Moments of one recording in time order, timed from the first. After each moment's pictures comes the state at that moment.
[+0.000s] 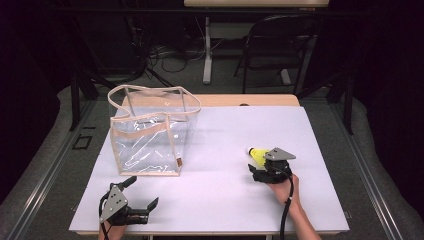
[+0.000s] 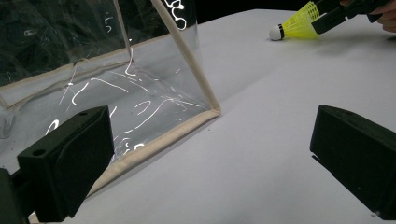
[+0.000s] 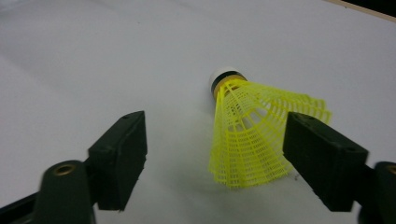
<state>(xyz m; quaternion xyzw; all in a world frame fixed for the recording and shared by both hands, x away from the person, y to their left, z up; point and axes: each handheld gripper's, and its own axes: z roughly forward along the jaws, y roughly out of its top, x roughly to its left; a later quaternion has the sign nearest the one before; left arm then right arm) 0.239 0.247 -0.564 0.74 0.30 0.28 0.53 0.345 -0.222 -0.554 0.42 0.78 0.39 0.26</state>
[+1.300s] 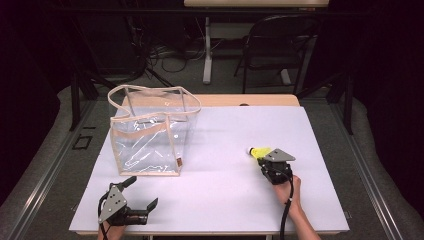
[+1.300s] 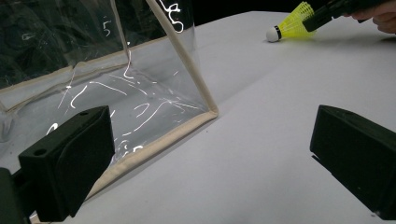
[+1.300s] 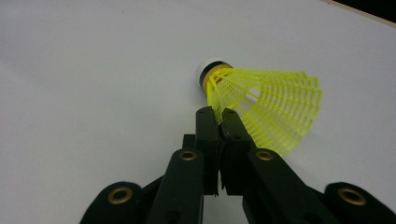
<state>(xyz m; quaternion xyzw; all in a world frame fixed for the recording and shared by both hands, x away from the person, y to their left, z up) 0.239 0.248 -0.562 0.74 0.30 0.28 0.53 0.342 -0.224 -0.556 0.43 0.78 0.37 0.28</state>
